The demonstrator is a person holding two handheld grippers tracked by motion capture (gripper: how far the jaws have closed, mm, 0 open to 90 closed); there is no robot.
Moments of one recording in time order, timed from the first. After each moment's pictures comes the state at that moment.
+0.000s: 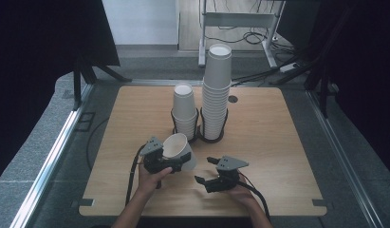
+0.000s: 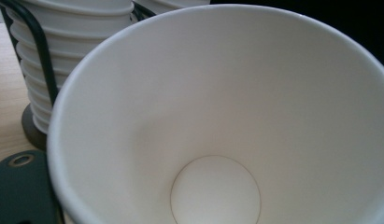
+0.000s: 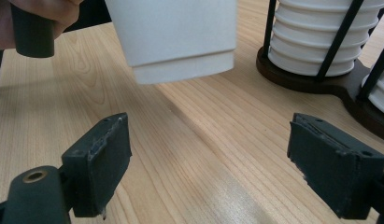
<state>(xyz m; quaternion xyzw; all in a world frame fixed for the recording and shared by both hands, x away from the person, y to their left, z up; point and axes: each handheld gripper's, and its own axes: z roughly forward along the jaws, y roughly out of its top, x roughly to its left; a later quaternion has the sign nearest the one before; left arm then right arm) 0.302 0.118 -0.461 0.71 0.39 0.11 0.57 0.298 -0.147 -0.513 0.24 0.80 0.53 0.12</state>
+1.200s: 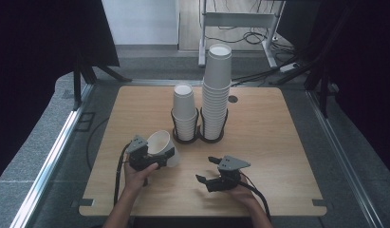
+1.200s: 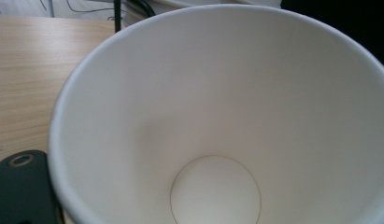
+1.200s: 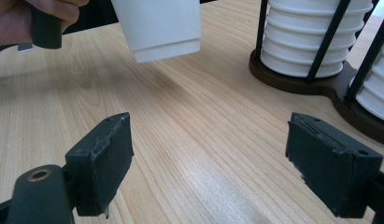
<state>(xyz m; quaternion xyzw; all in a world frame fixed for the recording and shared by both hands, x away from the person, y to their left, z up) 0.311 0.163 -0.469 0.69 0.44 0.15 0.55 0.297 -0.151 -0.512 0.24 0.80 0.53 0.13</state>
